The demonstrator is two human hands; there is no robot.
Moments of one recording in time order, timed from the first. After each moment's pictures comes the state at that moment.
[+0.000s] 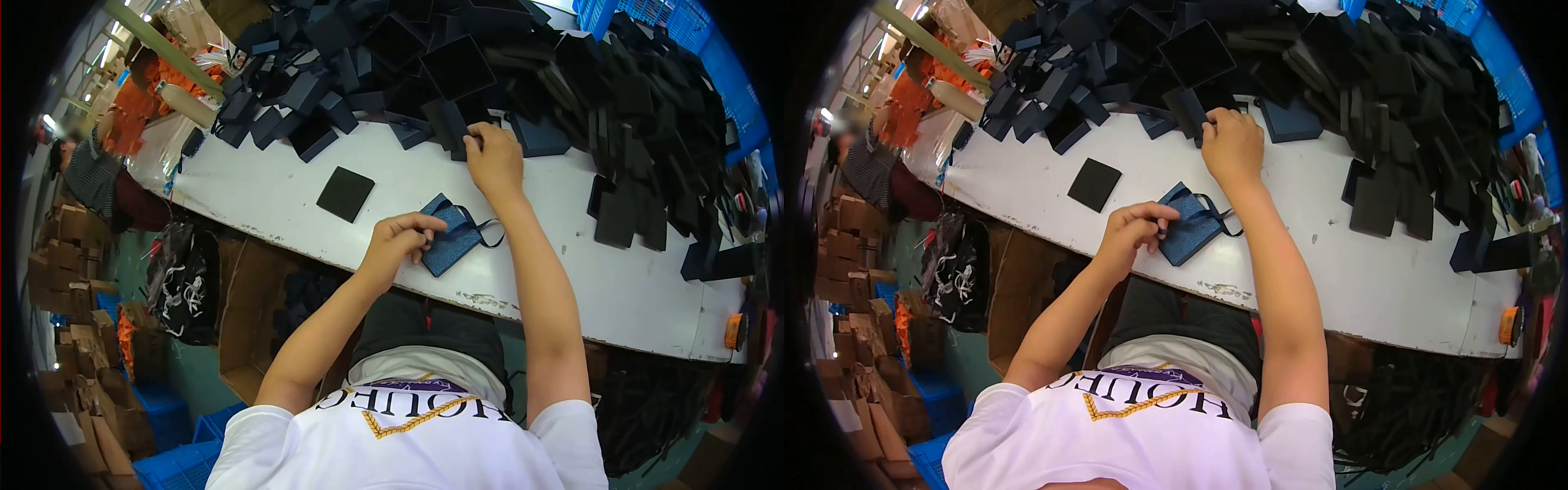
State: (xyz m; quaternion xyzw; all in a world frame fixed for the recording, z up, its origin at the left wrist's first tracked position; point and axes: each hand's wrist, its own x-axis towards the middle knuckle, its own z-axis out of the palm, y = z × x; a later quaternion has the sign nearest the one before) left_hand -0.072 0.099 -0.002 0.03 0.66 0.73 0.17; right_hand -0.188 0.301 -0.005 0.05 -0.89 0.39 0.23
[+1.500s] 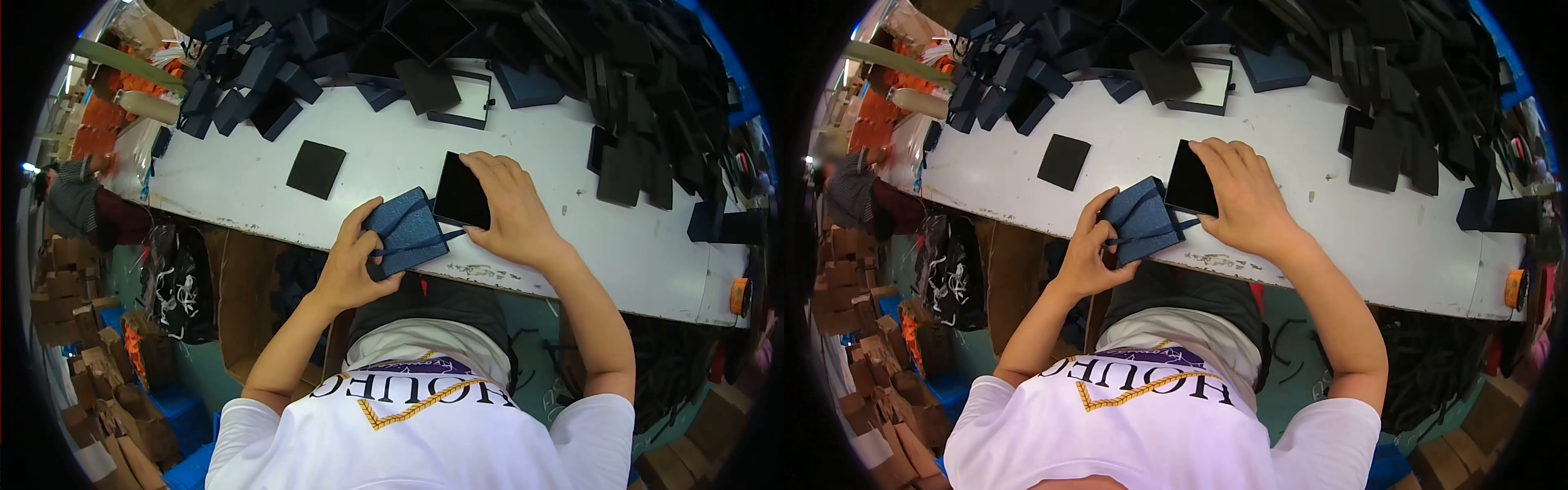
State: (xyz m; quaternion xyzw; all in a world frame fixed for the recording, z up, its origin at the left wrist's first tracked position) left_hand -0.027 0.060 -0.015 0.23 0.89 0.40 0.02; right_hand -0.071 0.355 0.006 0.24 -0.92 0.32 0.03
